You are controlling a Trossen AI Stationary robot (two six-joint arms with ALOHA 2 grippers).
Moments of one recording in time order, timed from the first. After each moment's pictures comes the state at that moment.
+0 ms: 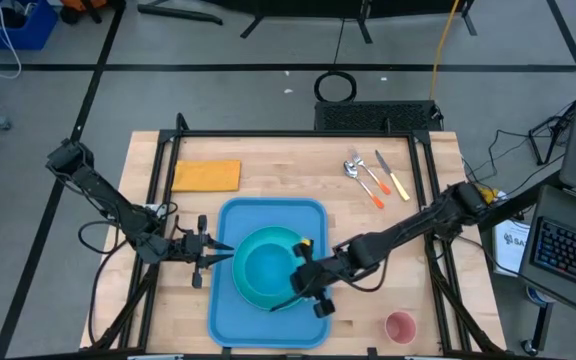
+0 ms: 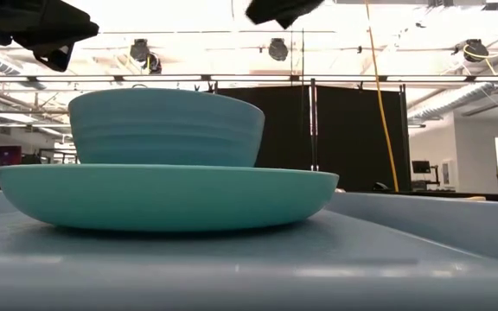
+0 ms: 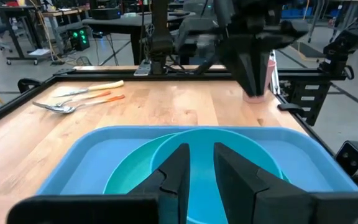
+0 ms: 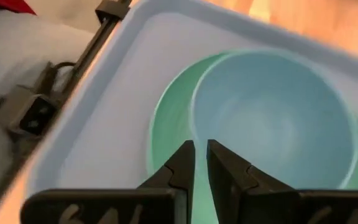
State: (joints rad) left arm -0.74 0.96 0.30 0.46 -0.71 -0.17; right arm 0.43 1.81 1.45 -0.48 0.08 0.07
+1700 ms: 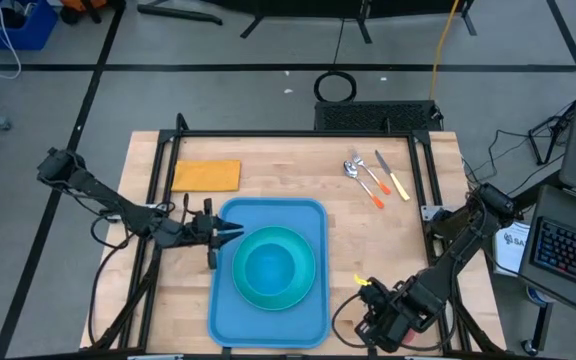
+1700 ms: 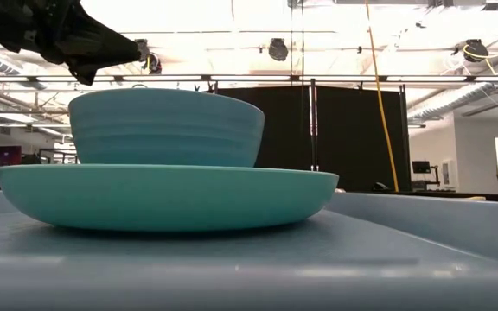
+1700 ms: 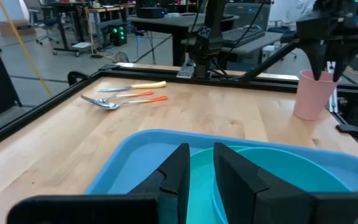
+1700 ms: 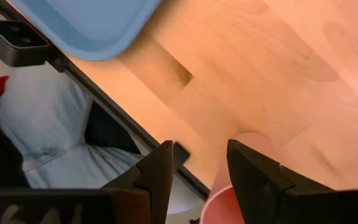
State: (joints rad) left arm -0.49 0.96 0.30 0.48 -0.62 -0.16; right arm 0.84 1.69 1.41 -1.02 0.02 1.71
